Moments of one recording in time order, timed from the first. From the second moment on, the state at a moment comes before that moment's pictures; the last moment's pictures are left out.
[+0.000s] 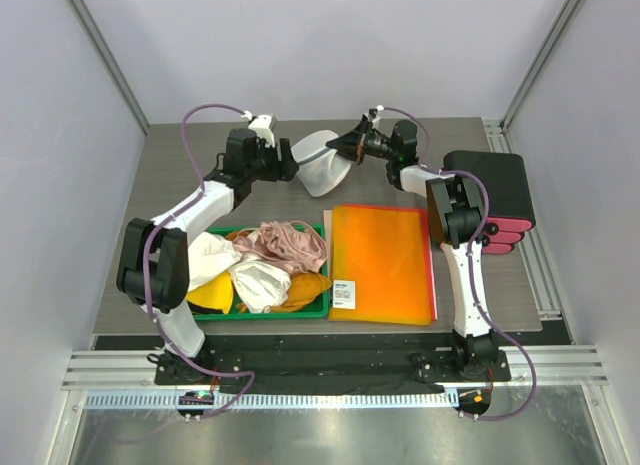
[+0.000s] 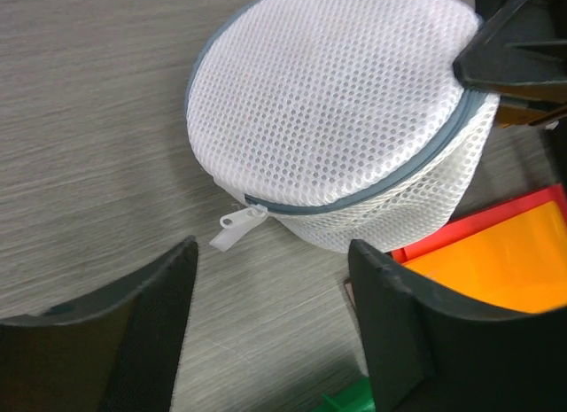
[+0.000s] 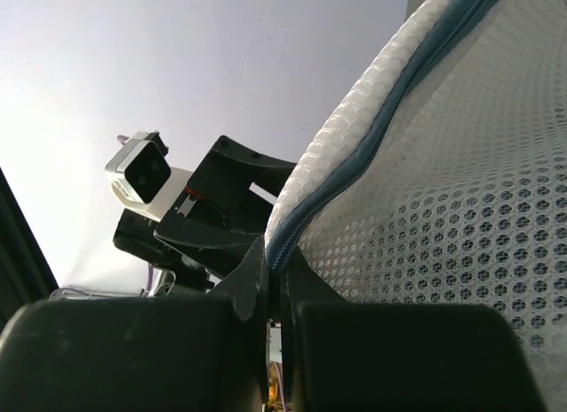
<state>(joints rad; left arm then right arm) -0.31 1.74 1.26 0.04 0.19 -0.23 0.24 2.46 1.74 0.88 -1.04 1.66</state>
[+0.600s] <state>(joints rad) -0.31 1.84 1.36 0.00 0.14 -0.37 0.24 2.45 2.15 -0.25 -0.62 0.77</state>
